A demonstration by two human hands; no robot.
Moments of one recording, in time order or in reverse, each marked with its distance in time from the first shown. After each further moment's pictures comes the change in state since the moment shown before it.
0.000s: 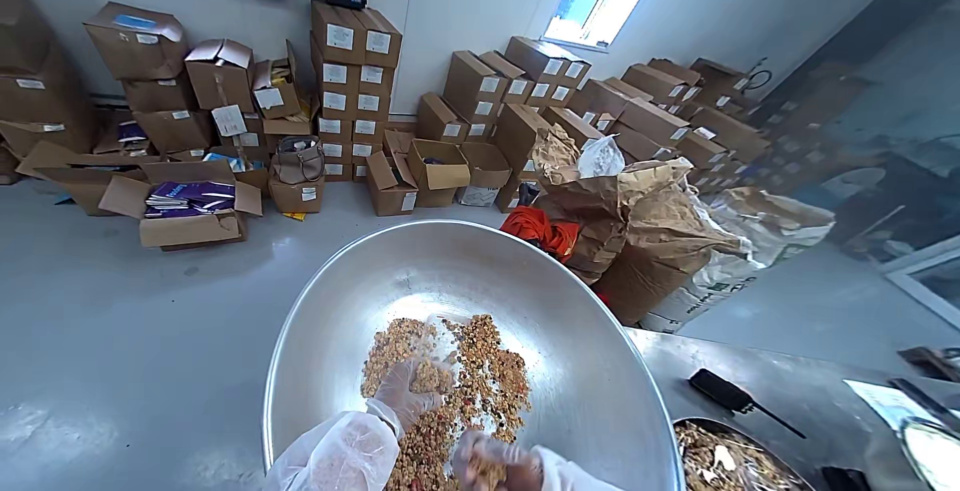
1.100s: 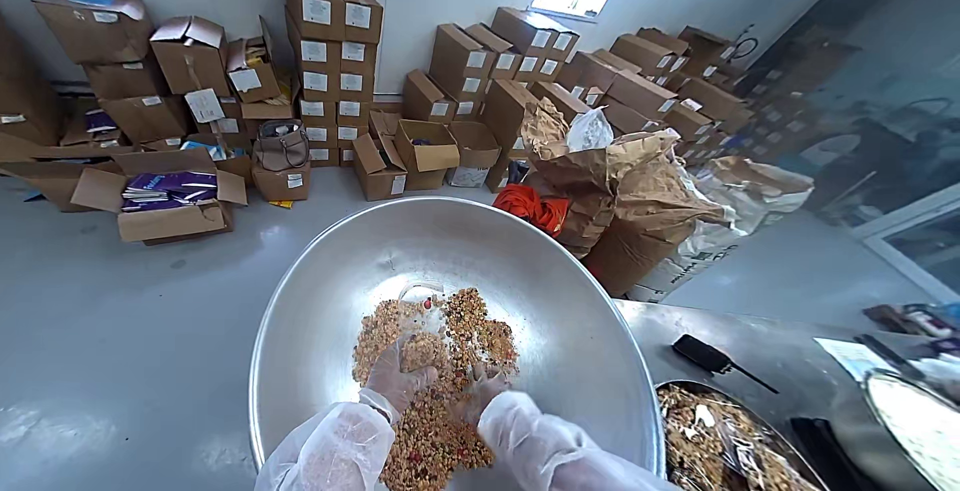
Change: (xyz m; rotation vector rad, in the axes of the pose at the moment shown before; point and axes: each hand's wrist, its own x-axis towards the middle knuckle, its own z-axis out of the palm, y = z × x) left_hand -0.011 0.001 0.007 -0.123 0.140 -0.013; right_hand 0.036 -0.017 -0.054 -1.603 1.080 0.867
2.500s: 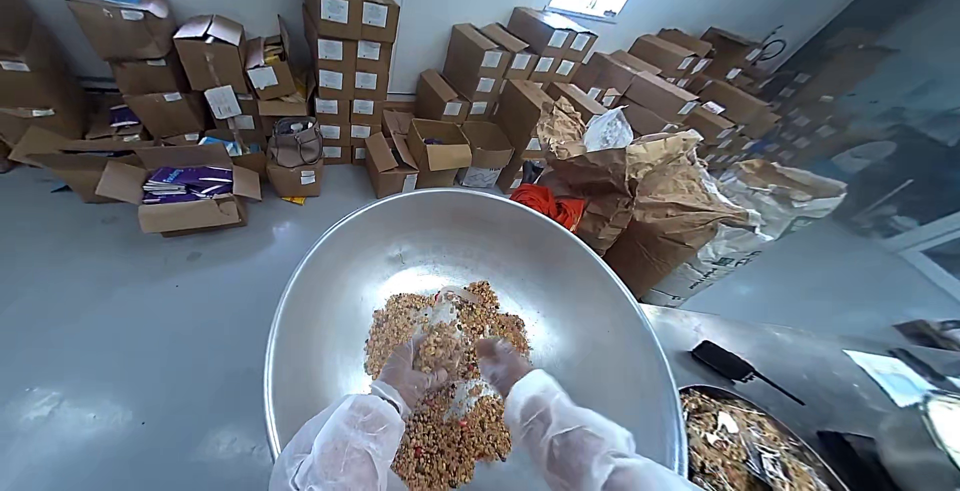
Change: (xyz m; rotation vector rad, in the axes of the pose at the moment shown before) left_hand -0.003 -0.006 -0.009 0.099 -0.090 0.012; right_hand -0.024 -0.014 -0.048 0.620 0.149 -0.256
